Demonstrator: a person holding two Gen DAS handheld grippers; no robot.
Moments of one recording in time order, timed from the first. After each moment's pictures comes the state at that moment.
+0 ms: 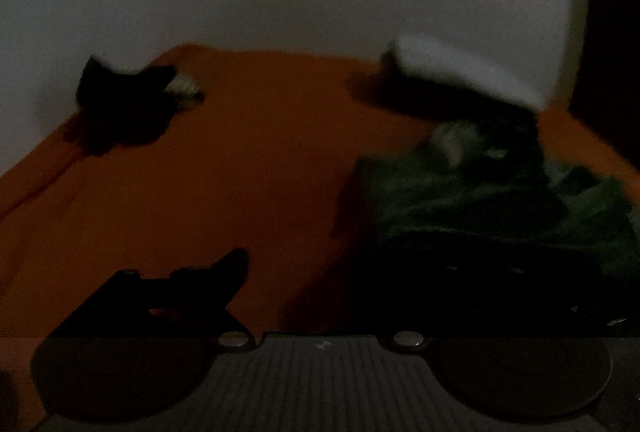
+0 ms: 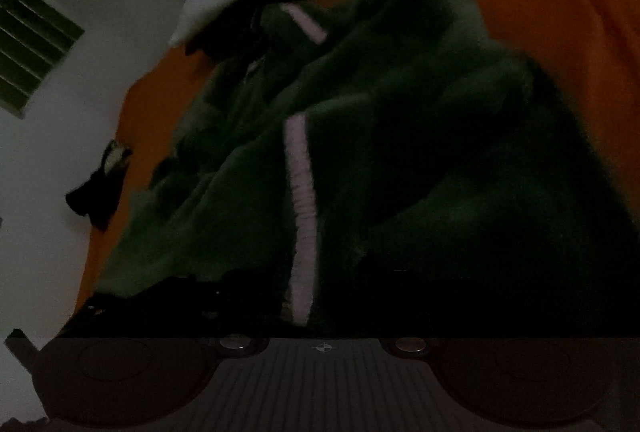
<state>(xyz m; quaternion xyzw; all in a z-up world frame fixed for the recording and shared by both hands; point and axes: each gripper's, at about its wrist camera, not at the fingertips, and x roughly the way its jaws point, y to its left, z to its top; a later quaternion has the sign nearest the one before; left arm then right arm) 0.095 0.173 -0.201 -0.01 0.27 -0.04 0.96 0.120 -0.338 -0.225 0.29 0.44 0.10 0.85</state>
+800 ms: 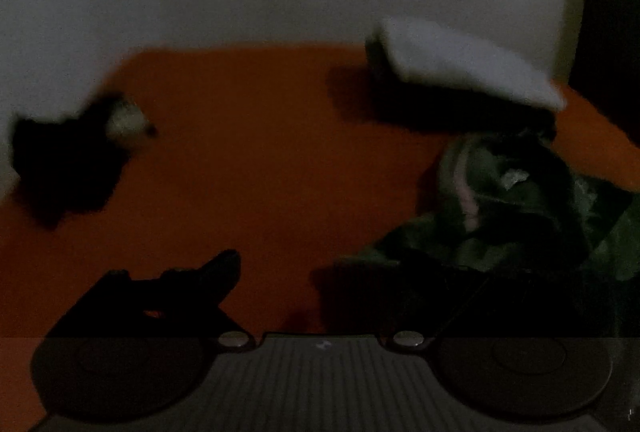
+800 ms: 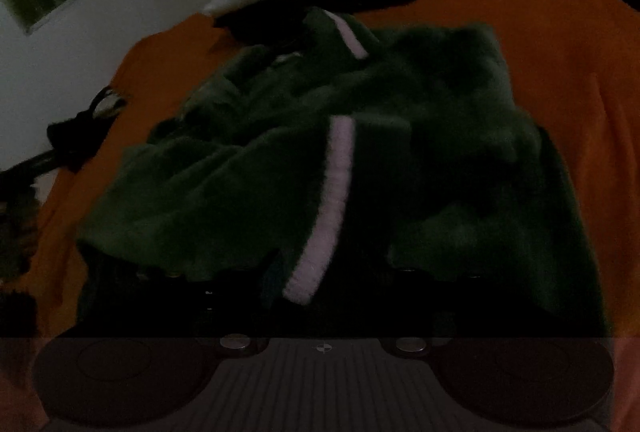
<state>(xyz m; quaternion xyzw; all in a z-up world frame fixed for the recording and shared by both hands) 0.271 0.136 -0.197 0.03 0.38 -0.04 0.92 0.104 -0.303 -0.206 0.17 0.44 0.10 0.88</state>
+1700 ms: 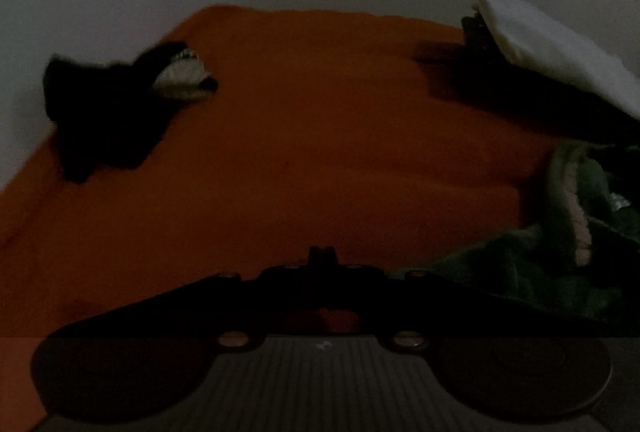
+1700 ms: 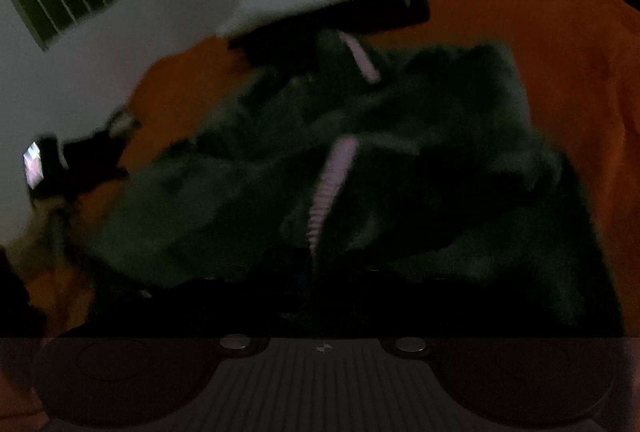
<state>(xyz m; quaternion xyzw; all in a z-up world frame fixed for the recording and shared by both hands) 0.304 0.165 -0.222 -0.02 0.38 0.06 0.92 0.109 -0.308 -0.199 0.17 0.38 0.13 0.90</state>
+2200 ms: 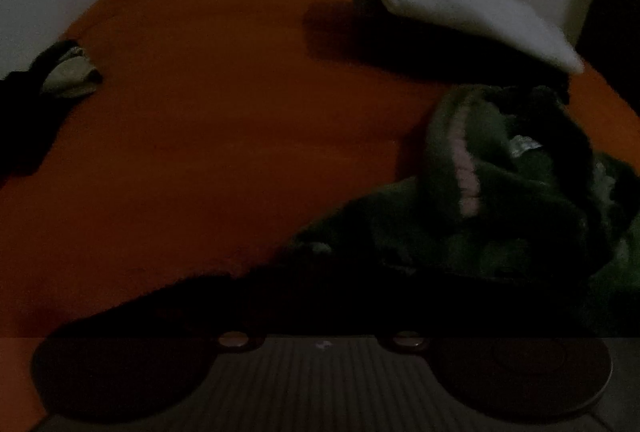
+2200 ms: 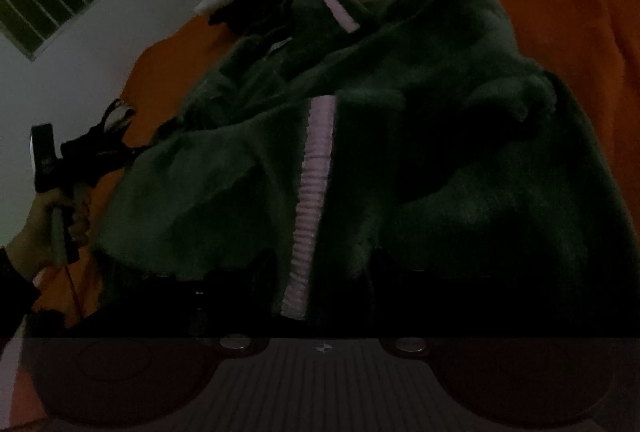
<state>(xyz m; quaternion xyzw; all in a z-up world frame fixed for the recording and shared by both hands) 0.303 0.103 -0.229 0.01 0.40 -0.04 0.92 0.113 -0.313 -0.236 0.21 0.44 0.12 0.86</state>
